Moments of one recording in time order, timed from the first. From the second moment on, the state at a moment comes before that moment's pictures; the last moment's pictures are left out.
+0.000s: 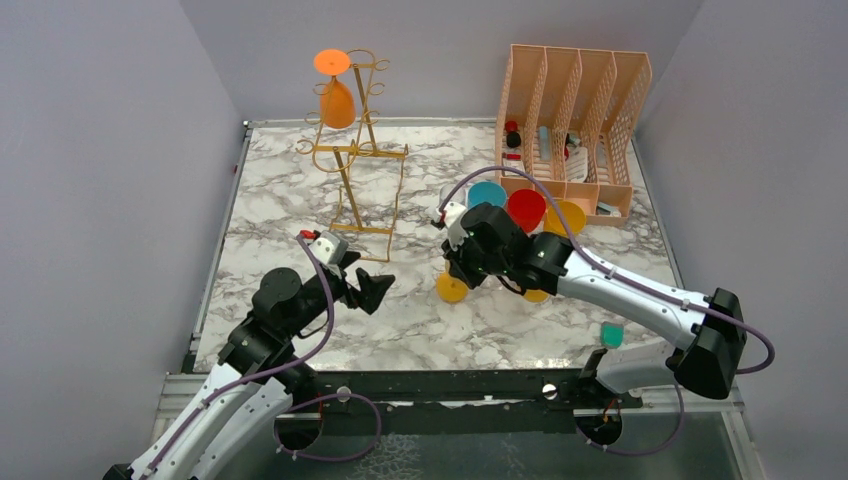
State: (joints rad) left arm -0.60 0.39 0.49 -0.23 0.13 -0.20; right arm 0.94 1.32 1.10 -0.54 0.01 0.05
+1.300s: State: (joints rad) left arm -0.60 0.41 0.48 -0.23 0.13 -0.18; right arm 0.98 1.45 1.22 -0.63 0.16 -0.04
